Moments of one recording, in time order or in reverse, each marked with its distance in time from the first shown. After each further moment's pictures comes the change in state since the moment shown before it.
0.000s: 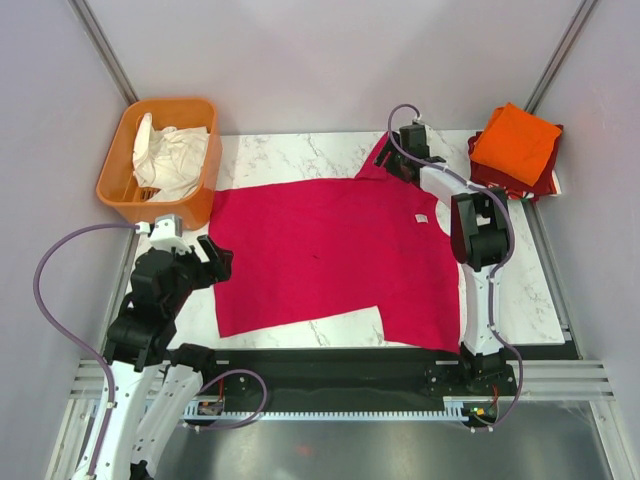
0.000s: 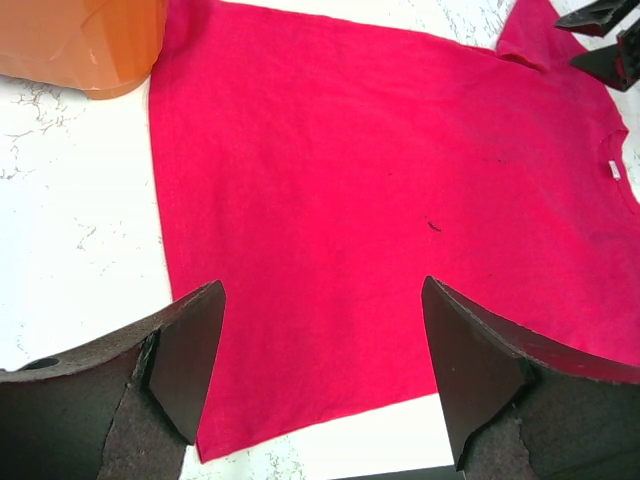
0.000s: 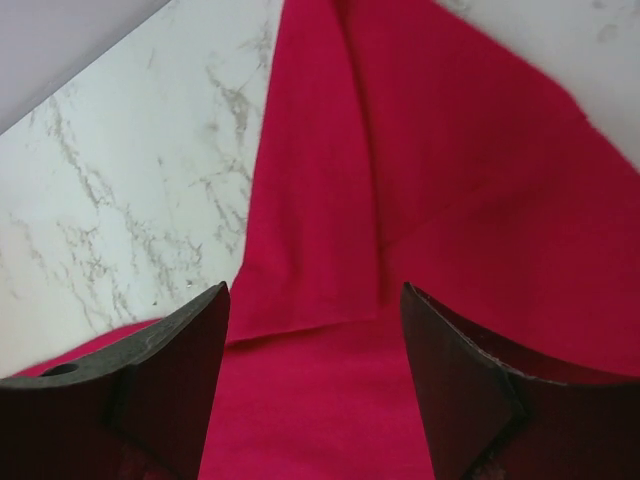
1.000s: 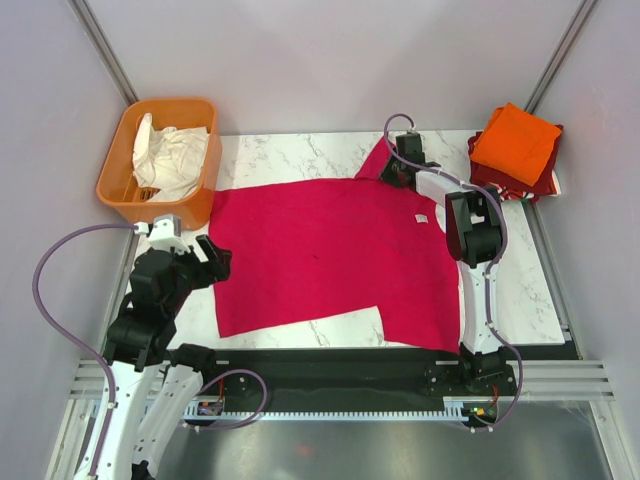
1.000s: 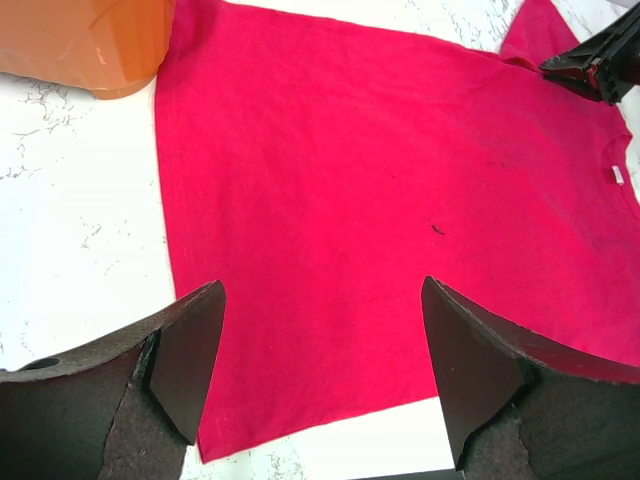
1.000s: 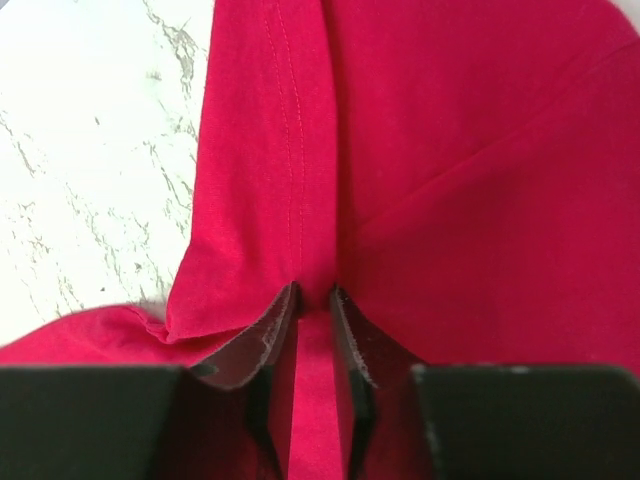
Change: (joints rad) left arm 0.012 0.000 0.000 0.000 0.001 0.000; right arm -0.006 0.054 -0.007 -0.007 -0.032 -0.007
